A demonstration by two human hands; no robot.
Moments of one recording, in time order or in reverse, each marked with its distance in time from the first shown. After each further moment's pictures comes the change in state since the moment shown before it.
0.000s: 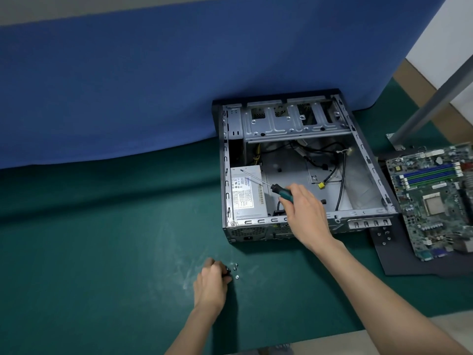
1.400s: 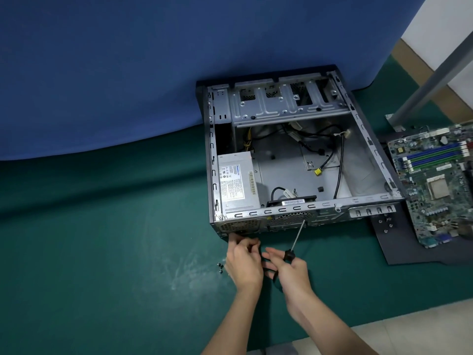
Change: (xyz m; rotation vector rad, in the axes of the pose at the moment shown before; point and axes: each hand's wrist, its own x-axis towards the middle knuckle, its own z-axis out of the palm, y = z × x) left_hand 0.016 0.093 0.049 -0.425 0.292 -0.143; right_hand -0.099 0.001 0.085 1.224 -0.130 1.021
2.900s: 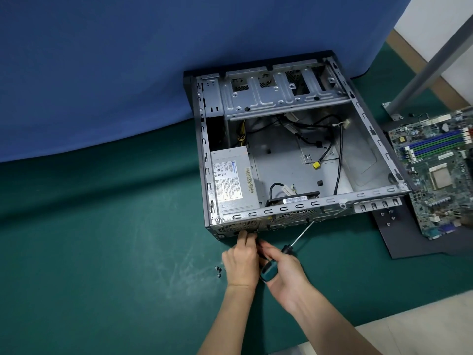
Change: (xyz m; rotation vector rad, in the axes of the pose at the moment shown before) left_hand 0.019 -0.008 -0.009 0.368 -0.044 0.654; right_hand 0.008 -0.011 0.019 0.517 -0.101 0.278
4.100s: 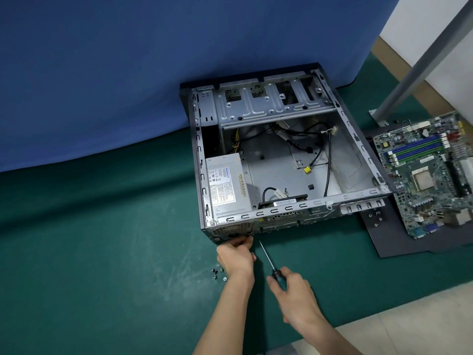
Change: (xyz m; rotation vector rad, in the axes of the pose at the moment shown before) left_hand 0.016 0.015 0.012 -1.094 0.070 -1.119; right_hand -0.036 0.002 -0.050 -1.412 0.146 -0.396
